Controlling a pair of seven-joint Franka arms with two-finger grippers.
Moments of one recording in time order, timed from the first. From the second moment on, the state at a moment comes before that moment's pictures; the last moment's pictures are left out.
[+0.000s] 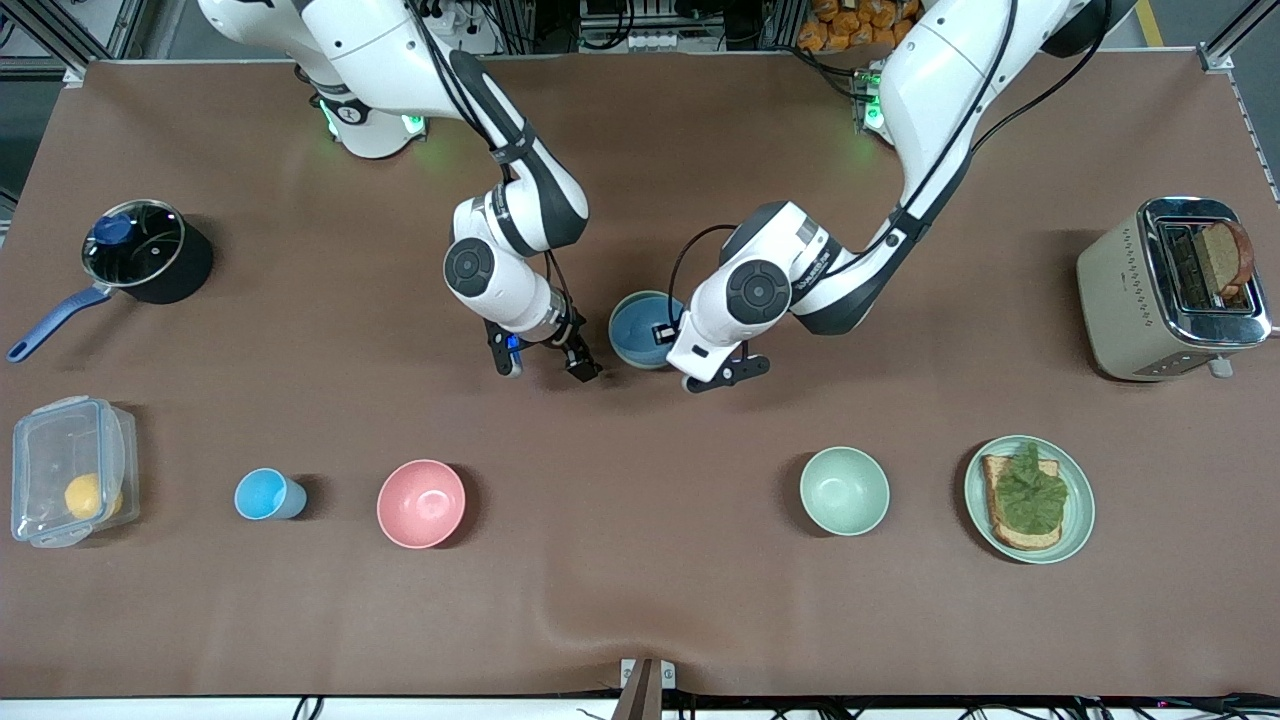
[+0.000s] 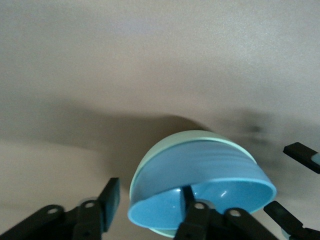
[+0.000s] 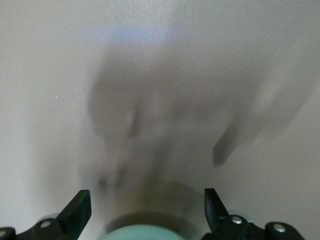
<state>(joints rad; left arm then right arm) -0.26 0.66 -0.50 -1.67 0.00 2.18 -0.97 0.70 0.56 -0.03 -1.97 0.61 2.60 1.41</state>
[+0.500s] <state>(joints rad) -0.17 0.55 -0.49 -1.54 0.05 1.93 -0.97 0.71 0.56 -0.03 -1.97 0.61 2.60 1.41</state>
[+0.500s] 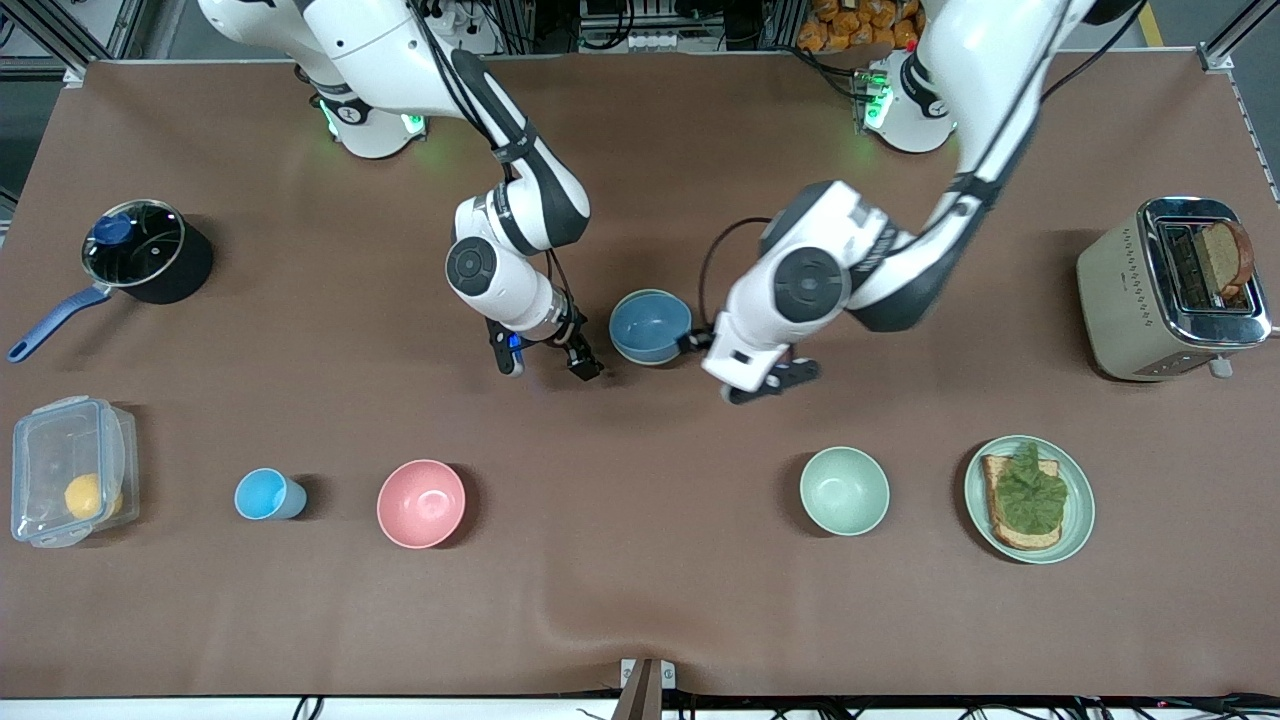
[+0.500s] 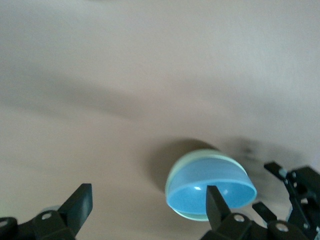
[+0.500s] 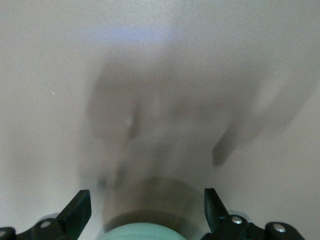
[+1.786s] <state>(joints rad) 0.21 0.17 -0.48 -1.53 0.18 1.64 -0.46 0.59 0.35 -0.30 -1.83 0.44 1.76 1.11</state>
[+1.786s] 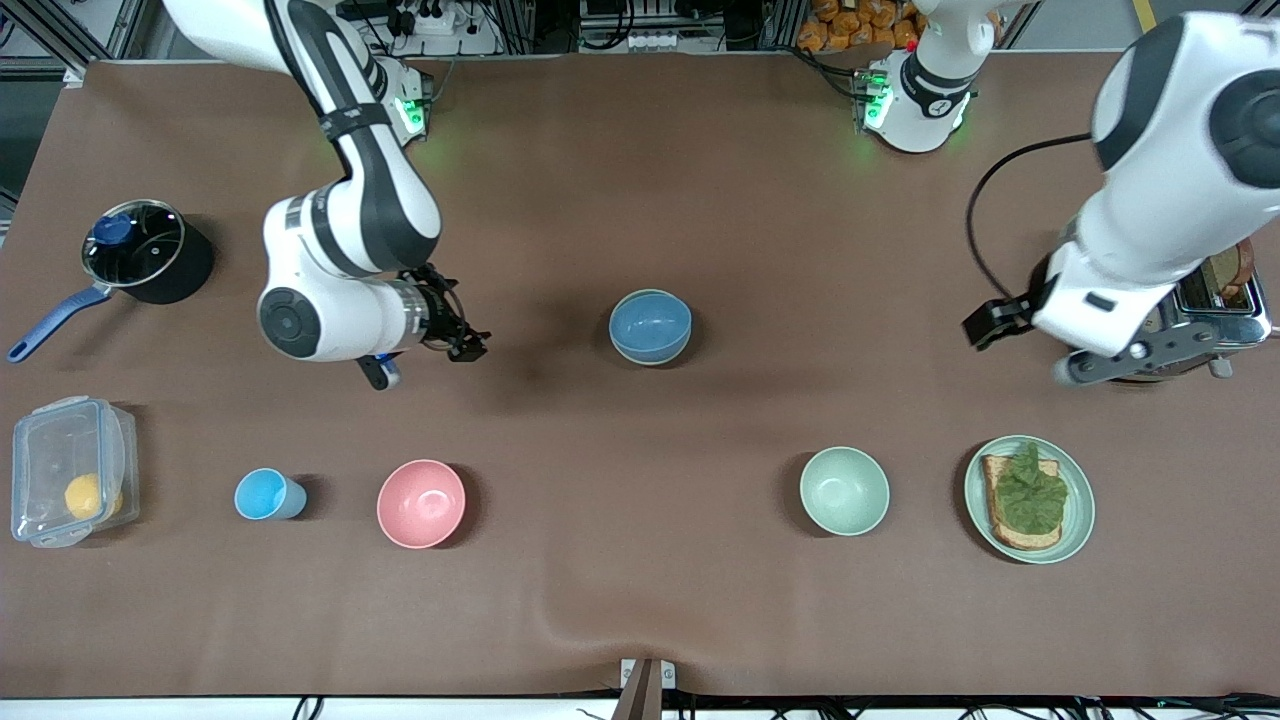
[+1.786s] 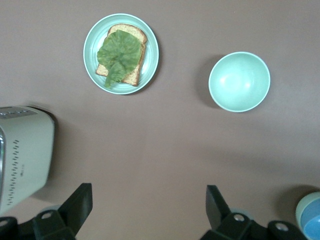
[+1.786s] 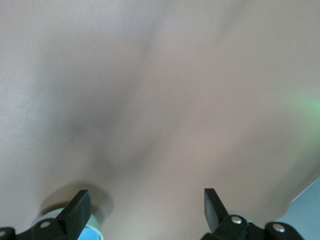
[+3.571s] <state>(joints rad) -0.02 -0.05 -0.07 -1.54 0.02 1.46 -0.10 0.02 -0.02 -0.02 -1.58 0.03 1.56 0.31</state>
